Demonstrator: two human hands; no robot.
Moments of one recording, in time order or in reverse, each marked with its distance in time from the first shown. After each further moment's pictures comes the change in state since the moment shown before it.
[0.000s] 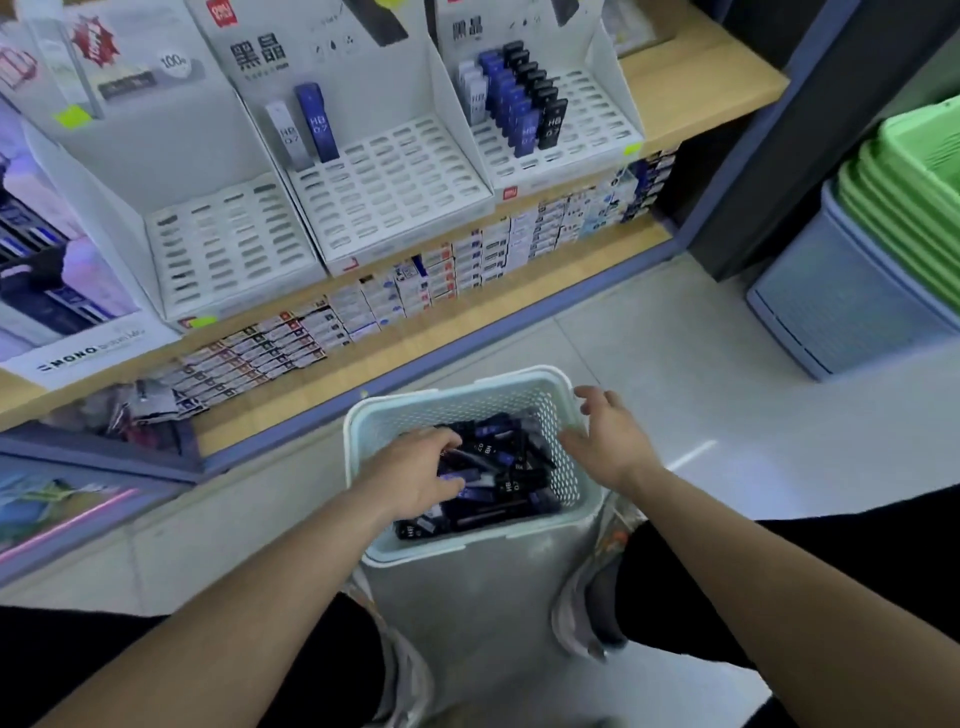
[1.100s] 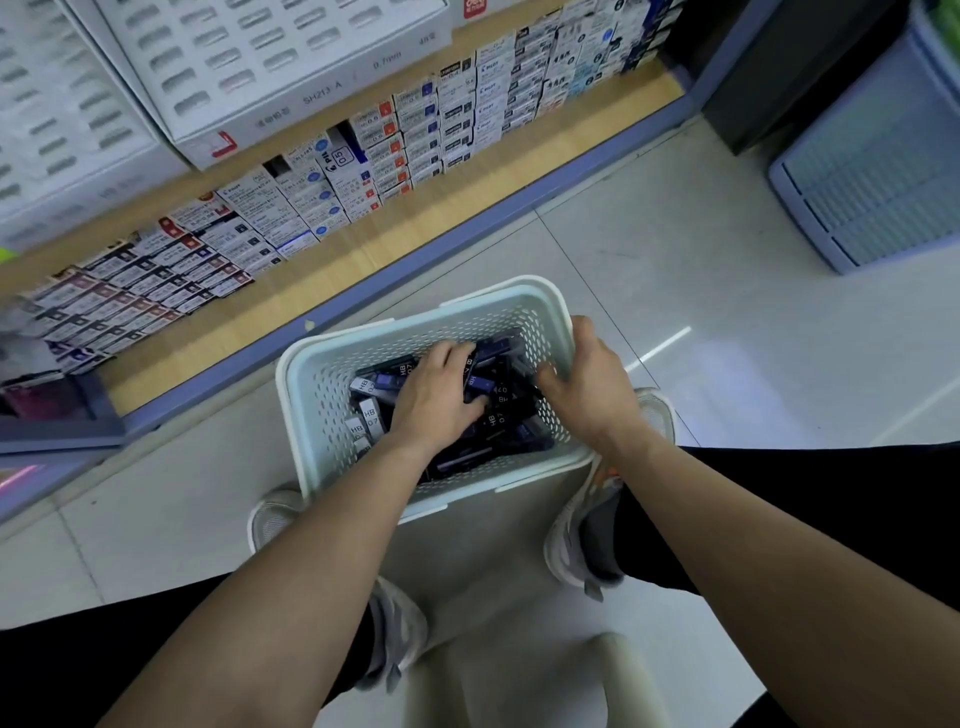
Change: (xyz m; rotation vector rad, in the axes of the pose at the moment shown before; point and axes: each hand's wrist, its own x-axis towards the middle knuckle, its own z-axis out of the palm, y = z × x) left_hand 0.102 0.002 0.093 -0.075 0.248 0.082; right_hand 0.025 0.019 0.057 0.150 0.154 0.033
